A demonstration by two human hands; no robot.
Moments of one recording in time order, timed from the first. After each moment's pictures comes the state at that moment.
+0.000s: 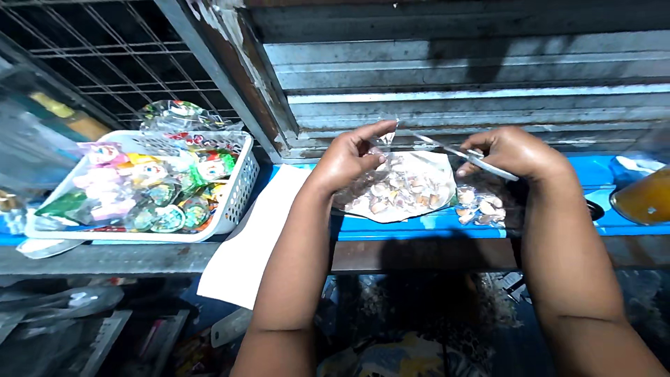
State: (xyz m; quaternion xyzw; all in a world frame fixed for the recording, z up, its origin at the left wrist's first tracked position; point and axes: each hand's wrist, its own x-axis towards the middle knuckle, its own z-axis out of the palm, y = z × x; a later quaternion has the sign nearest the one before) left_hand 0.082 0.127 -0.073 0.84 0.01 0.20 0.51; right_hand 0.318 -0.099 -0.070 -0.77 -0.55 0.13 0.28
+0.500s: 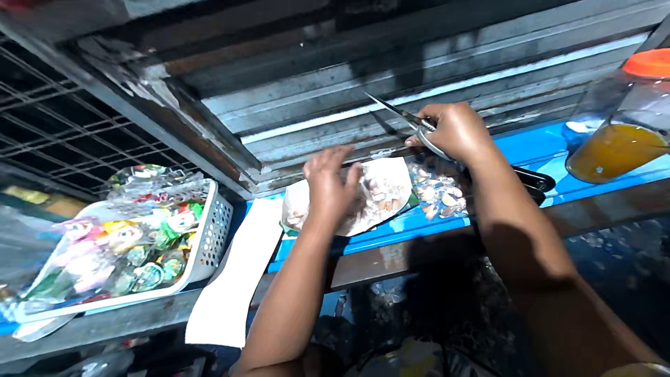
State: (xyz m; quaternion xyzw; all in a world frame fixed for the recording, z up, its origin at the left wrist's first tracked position) left_hand 0.114 0.074 -0.089 0.93 0.11 0.32 0.14; right_hand 0.311 -0.096 -0.055 -0.85 -0.43 0.00 0.31
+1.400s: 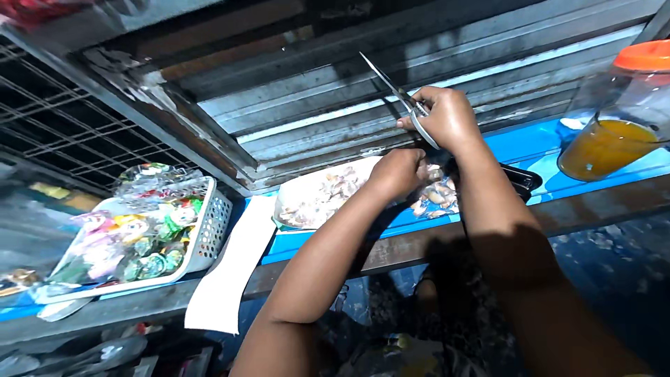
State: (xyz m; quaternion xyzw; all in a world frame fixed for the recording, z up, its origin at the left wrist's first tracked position) left_hand 0.201 -0.014 -0.068 0.98 0.05 0.00 0.21; right_hand 0.319 -0.106 -0.050 -0.83 -0.39 -0.01 0.40
